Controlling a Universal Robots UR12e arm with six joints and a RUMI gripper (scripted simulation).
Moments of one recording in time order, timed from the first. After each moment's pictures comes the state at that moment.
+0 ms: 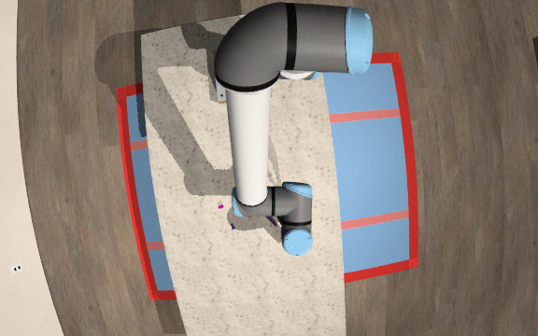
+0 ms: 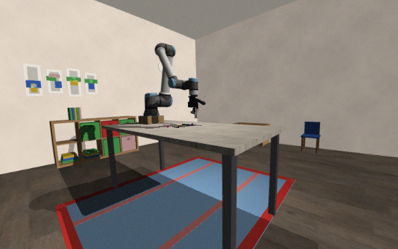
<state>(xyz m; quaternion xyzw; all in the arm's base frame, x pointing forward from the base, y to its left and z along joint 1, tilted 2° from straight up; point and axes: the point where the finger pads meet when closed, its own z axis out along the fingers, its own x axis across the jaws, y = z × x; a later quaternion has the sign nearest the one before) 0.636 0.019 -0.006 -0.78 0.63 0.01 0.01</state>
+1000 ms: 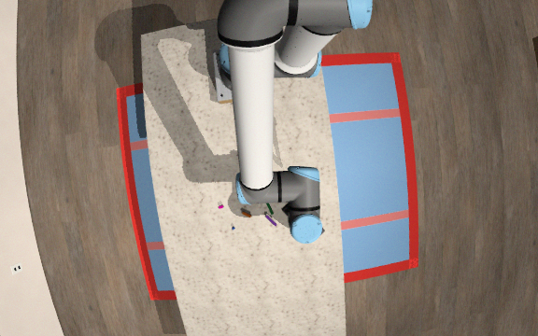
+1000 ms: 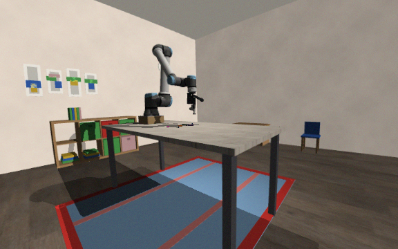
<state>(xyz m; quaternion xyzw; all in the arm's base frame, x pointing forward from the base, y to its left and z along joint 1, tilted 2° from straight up) 0.591 0.056 0.030 -0.86 0.52 0.01 0.01</state>
